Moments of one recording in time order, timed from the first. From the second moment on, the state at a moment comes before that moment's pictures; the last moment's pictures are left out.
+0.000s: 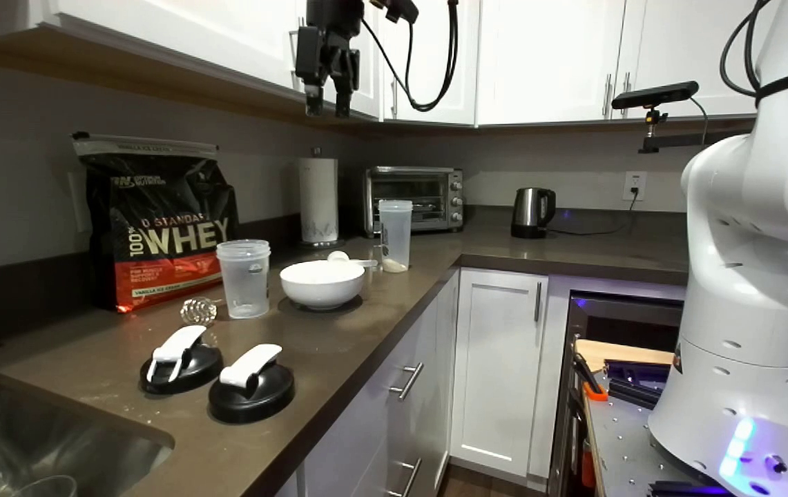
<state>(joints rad) 0.06 -0.19 0.02 -1.93 -0.10 1.89 0.03</state>
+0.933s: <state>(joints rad) -0.01 0.03 -0.04 -1.89 -0.10 2.13 0.25</state>
